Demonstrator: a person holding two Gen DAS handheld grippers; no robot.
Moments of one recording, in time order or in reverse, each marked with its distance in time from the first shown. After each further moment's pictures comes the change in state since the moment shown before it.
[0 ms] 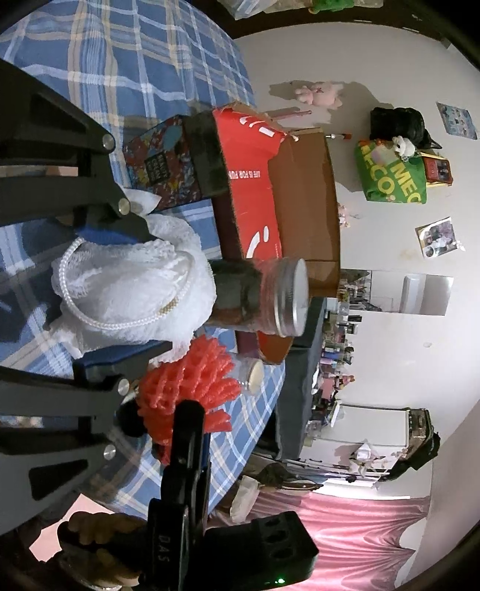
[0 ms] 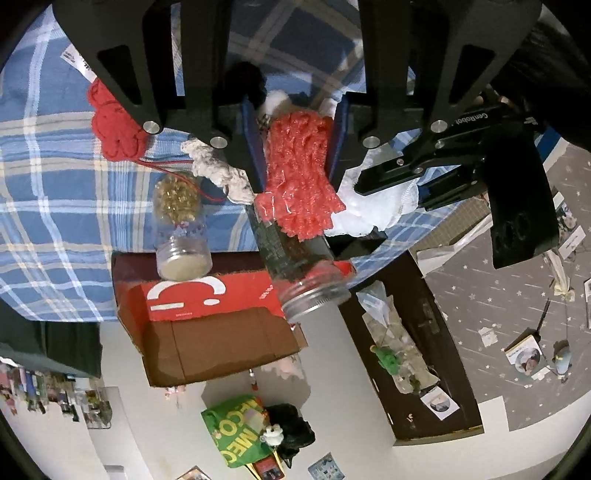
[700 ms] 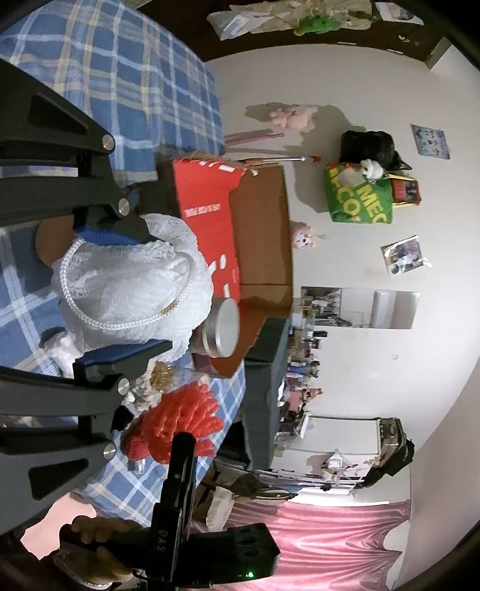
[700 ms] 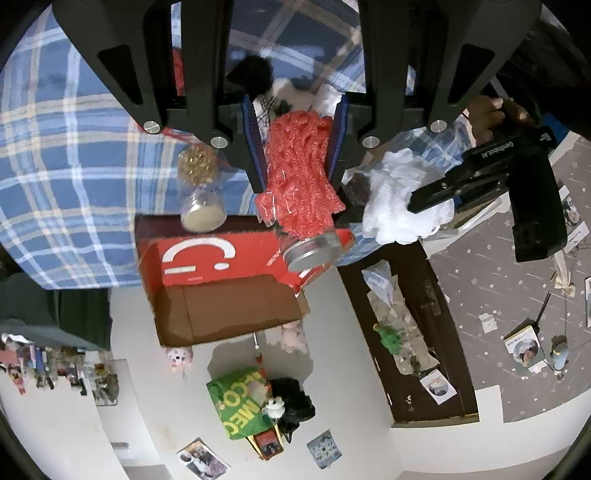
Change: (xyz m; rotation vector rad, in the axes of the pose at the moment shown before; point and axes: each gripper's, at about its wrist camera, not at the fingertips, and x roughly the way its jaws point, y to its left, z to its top) left arm -0.052 0.019 0.026 -0.007 -0.129 0.063; right arm -0.034 0.005 0.021 -0.033 -0.097 -0.033
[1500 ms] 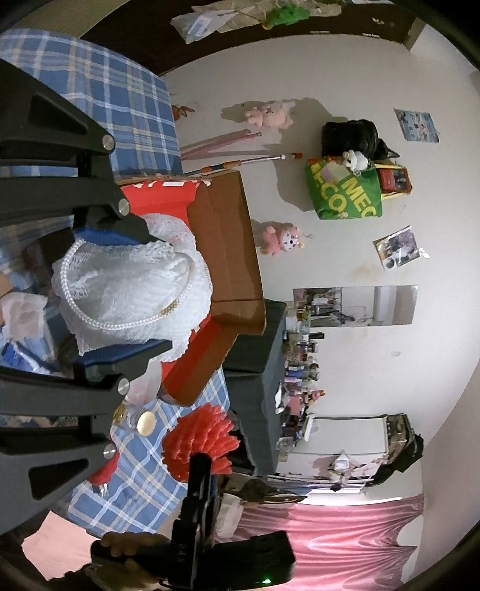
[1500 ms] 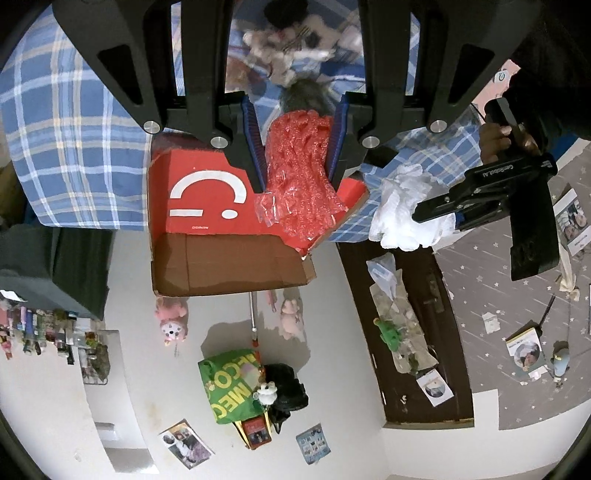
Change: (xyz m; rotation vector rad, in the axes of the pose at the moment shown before) left arm 0.033 0.033 0.084 0.078 0.027 0.010; right arm 0.021 -0.014 0.089 -0.079 0.004 -0.018
